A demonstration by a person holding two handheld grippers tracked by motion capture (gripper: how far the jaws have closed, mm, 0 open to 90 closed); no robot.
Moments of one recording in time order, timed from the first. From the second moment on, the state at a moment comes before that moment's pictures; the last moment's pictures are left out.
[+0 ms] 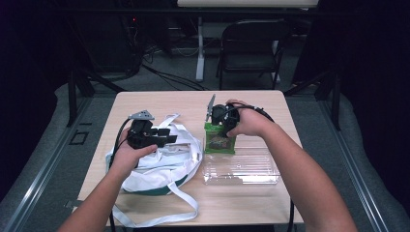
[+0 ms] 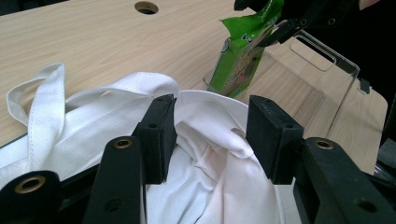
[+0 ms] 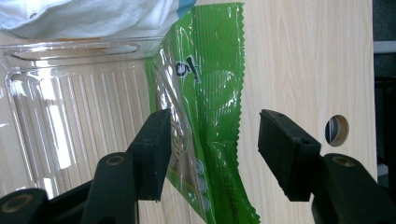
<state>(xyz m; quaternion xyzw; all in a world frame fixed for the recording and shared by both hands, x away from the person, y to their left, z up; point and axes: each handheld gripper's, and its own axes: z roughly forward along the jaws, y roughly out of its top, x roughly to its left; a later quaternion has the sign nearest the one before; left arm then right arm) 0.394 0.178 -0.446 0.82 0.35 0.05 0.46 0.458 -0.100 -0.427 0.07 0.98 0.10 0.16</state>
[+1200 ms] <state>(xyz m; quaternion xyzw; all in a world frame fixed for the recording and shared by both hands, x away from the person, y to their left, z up) 0.392 0.185 -0.440 0.81 0.36 0.06 0.46 0.430 -0.127 -0.380 0.11 0.96 0.14 0.19</state>
